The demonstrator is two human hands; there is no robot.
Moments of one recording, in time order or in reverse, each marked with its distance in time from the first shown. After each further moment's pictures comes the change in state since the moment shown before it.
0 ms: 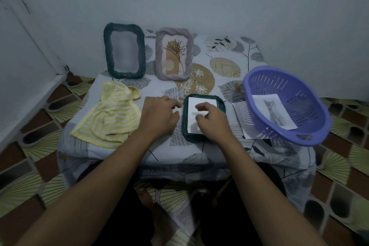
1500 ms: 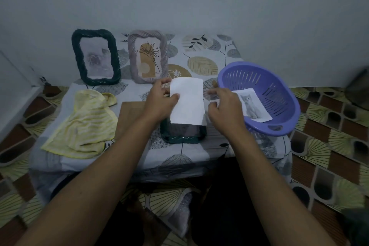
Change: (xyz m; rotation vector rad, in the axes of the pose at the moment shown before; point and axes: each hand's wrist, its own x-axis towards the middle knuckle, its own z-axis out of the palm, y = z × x) left_hand 0.043 0.067 0.012 -0.865 0.026 -0.331; right_hand -0.014 0.018 -0.080 -0.150 0.323 -0.084
